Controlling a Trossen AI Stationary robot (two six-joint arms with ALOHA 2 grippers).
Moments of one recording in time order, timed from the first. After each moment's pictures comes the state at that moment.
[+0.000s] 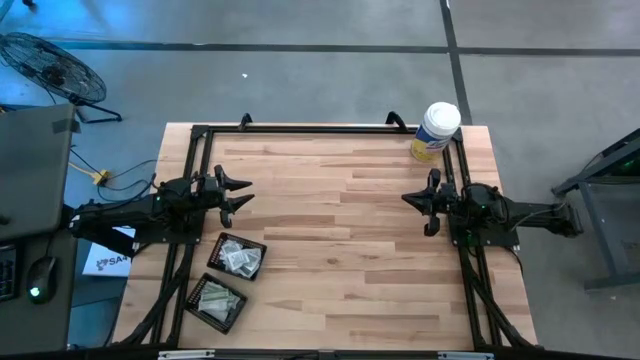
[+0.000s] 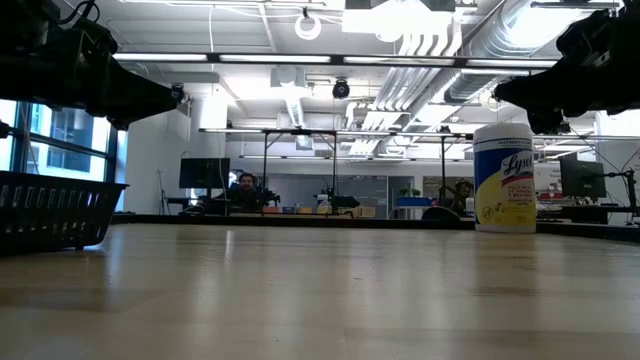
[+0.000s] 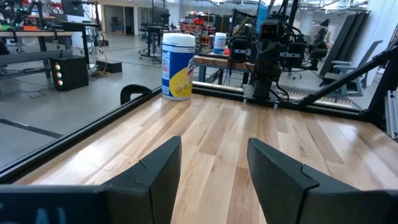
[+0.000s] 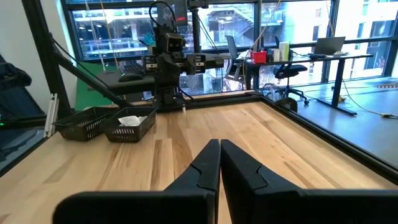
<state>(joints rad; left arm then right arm) 0.13 0.02 0.02 0.01 -0.14 -0.08 -0.07 0.02 0.01 0.05 0.09 0.07</state>
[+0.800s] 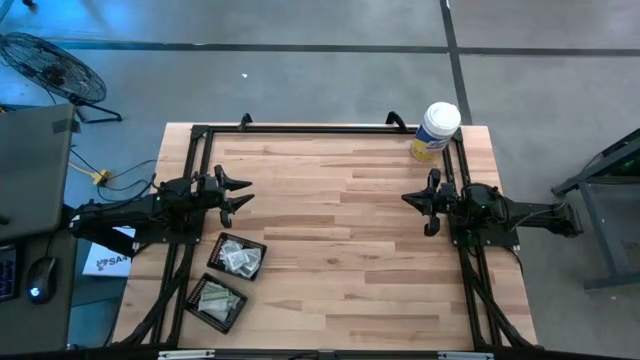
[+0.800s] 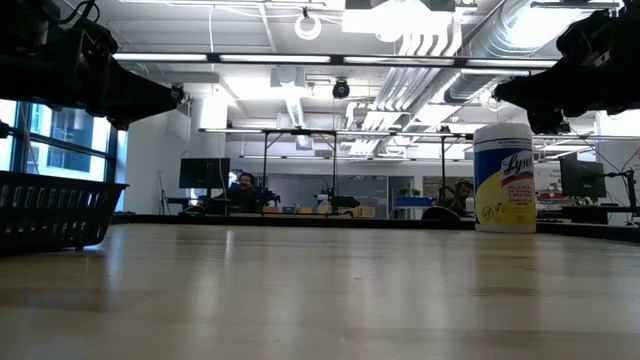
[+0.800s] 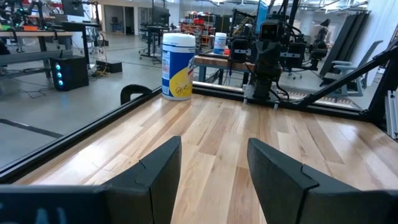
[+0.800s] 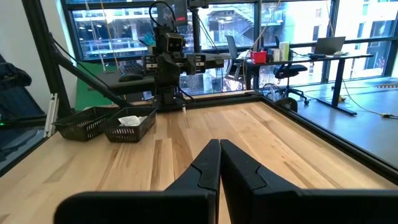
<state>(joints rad) 0.13 0.02 0.02 0.01 -0.14 -0.08 -0.07 0.02 0.01 0.05 0.09 0.07</state>
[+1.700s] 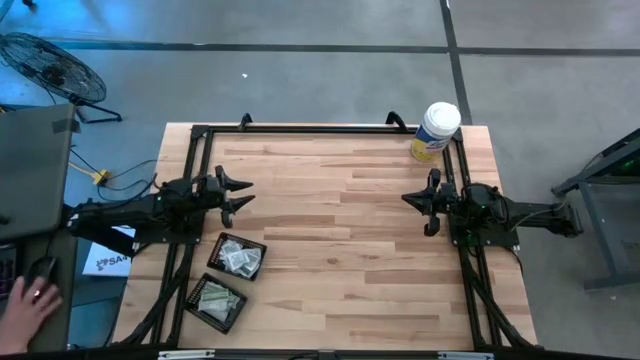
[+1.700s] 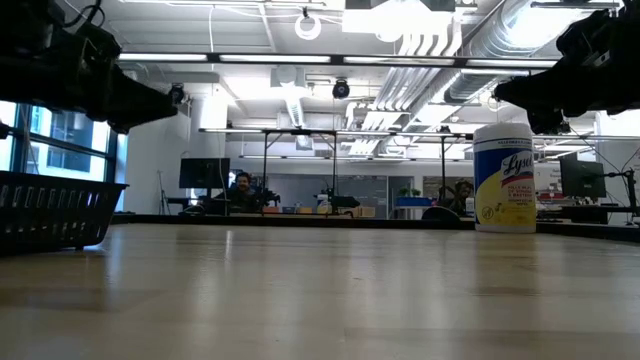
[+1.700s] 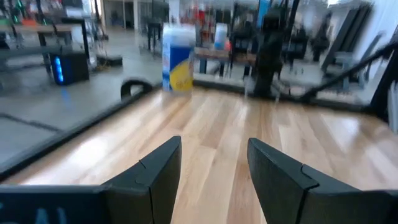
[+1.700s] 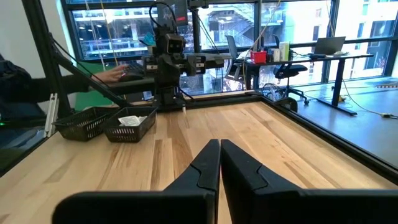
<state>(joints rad) 0.13 0.04 0.02 0.01 -0.15 -0.08 -0.07 0.02 0.01 0.05 0.09 0.07</state>
